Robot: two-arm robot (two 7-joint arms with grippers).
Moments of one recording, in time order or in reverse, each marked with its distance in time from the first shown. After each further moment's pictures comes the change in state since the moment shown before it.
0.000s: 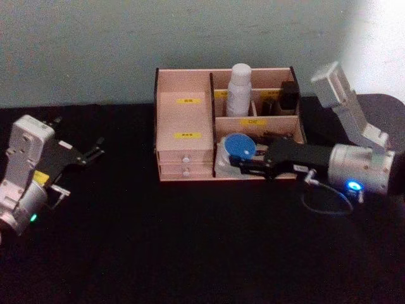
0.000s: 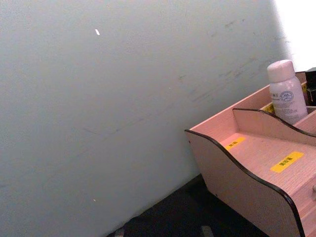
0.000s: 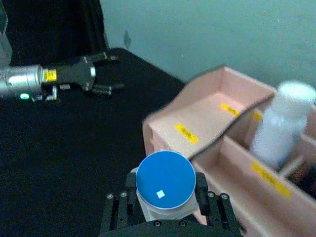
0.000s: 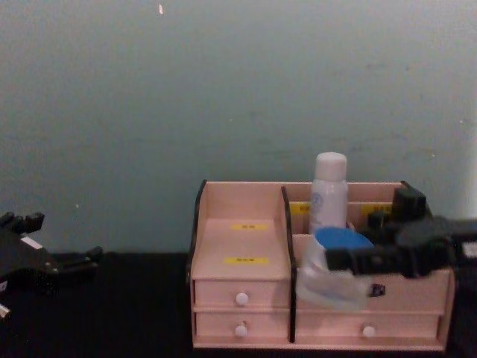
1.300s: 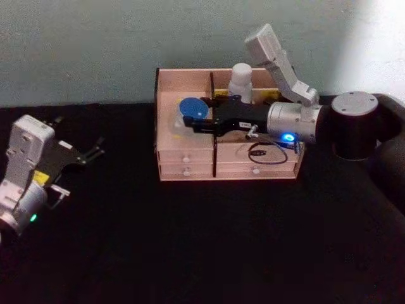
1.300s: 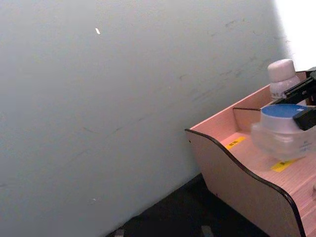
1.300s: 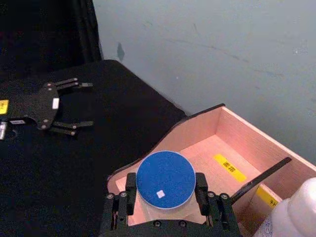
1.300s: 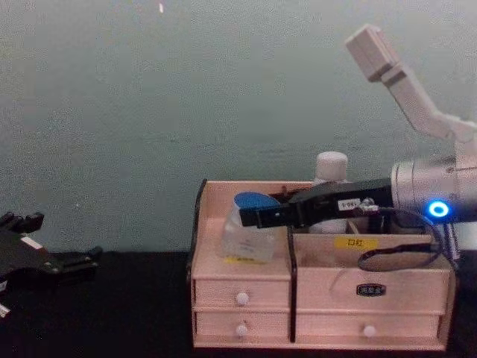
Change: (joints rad) left arm 0.000 0.000 0.000 0.000 0.000 0.000 0.000; right arm 0.353 -0.306 -0.130 0.526 -0.104 -0.123 0.089
